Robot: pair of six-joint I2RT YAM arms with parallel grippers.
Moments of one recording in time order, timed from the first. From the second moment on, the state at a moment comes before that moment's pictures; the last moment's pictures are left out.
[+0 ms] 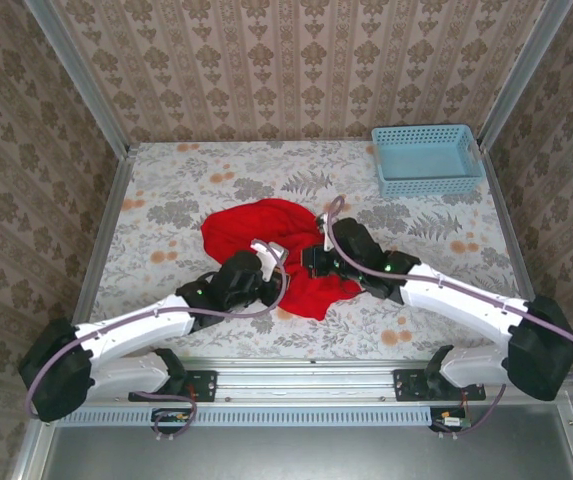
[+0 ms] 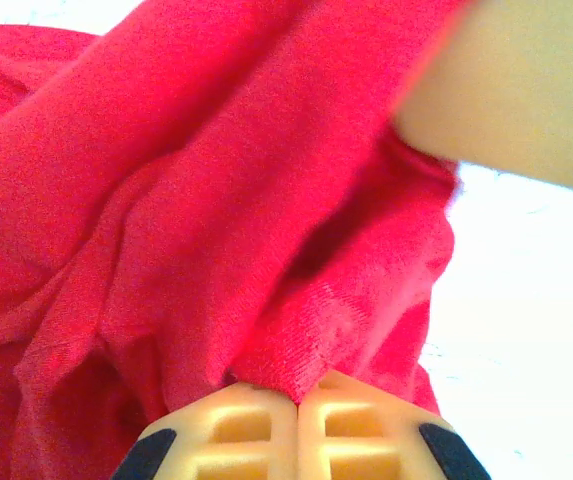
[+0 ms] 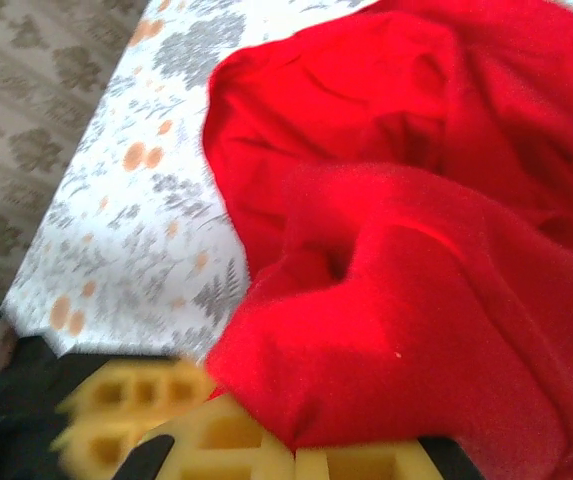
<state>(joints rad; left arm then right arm) -0.96 1.10 0.57 -0.06 0.02 -0.31 0.76 1.31 0.89 -0.21 -0.03 0.63</state>
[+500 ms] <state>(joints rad) -0.73 0.91 0.61 -0.11 0.20 -0.37 0.69 1.35 0.93 -0.24 -0.06 0.54</state>
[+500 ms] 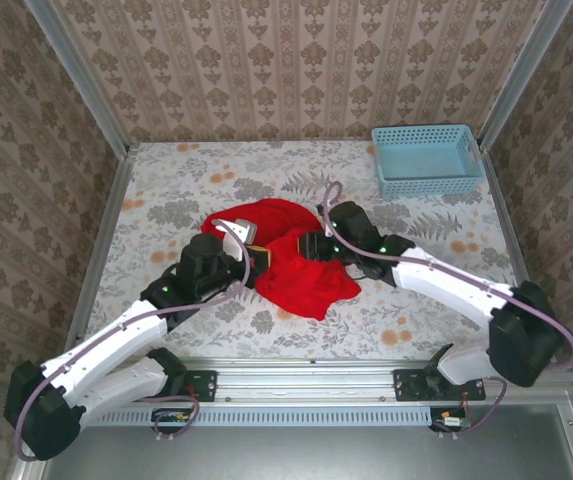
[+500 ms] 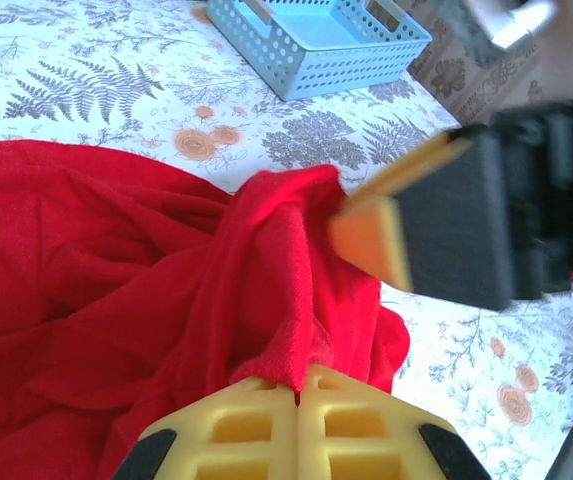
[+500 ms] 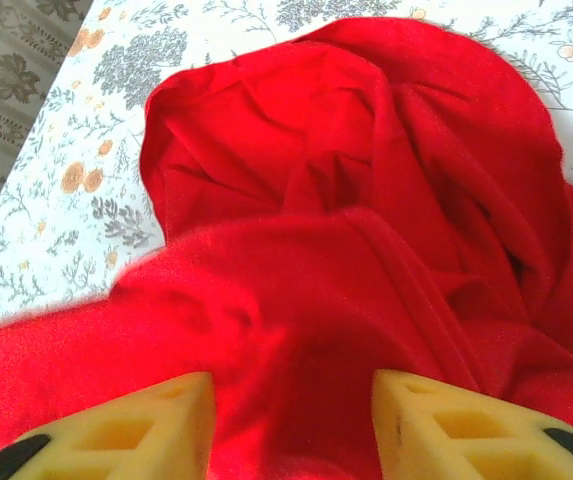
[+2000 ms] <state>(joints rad) -0.68 0.99 0.85 -0.44 0.27 -0.37 0.79 1.10 0.80 -0.32 0.17 0.28</state>
